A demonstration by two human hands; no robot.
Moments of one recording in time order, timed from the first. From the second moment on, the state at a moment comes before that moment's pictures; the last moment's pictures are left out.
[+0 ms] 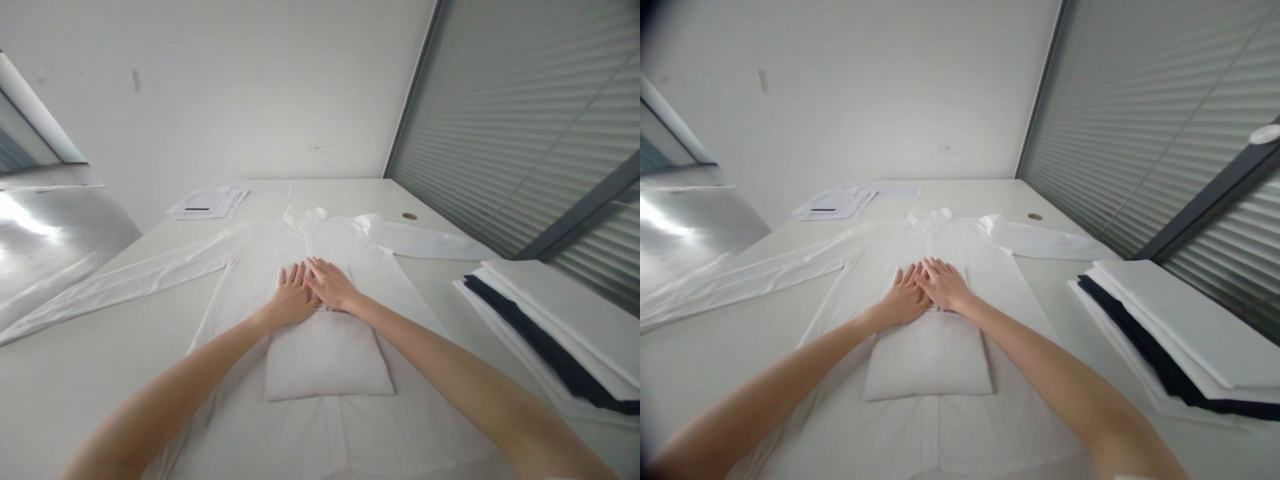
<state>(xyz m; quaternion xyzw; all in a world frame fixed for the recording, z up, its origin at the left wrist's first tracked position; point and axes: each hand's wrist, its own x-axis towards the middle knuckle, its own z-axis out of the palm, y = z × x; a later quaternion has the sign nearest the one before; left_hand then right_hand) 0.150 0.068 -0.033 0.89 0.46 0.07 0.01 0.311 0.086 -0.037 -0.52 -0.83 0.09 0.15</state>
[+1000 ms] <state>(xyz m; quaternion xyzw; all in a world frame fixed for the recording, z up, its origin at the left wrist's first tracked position) 0.074 0.137 -0.011 0.70 0.47 0.31 0.44 0.390 0.129 -0.004 -0.55 -0.73 0.29 0.30</state>
